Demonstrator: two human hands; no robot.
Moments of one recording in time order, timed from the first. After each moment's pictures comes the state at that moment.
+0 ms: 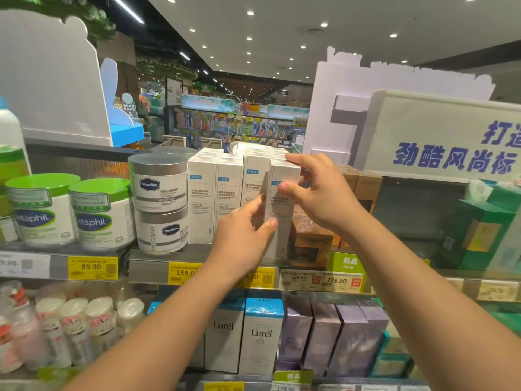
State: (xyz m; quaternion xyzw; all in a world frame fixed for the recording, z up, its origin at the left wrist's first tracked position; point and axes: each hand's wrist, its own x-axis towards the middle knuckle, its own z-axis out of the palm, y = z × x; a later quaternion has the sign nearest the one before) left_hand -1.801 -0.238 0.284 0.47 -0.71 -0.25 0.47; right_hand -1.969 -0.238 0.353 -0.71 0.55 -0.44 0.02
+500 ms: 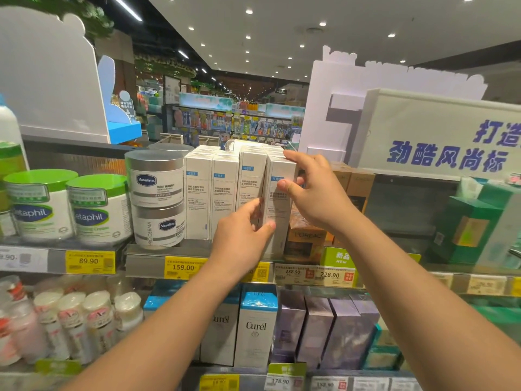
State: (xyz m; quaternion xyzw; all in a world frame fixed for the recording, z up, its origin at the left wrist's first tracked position) left_hand -1.809 -0.232 0.277 0.48 -0.70 -0.24 0.47; right_hand -1.967 -0.234 0.349 -0.69 0.57 -0.43 0.04
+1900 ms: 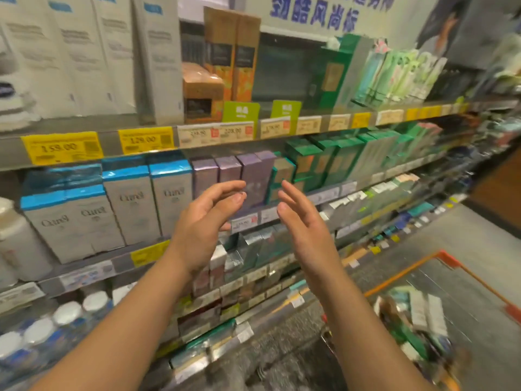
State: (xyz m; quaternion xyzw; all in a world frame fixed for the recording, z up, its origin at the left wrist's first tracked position) left_hand -1.804 -0.091 0.151 0.23 -0.66 -0.63 0.34; right_hand -1.944 0.034 0.154 -0.35 0.67 -0.60 0.25
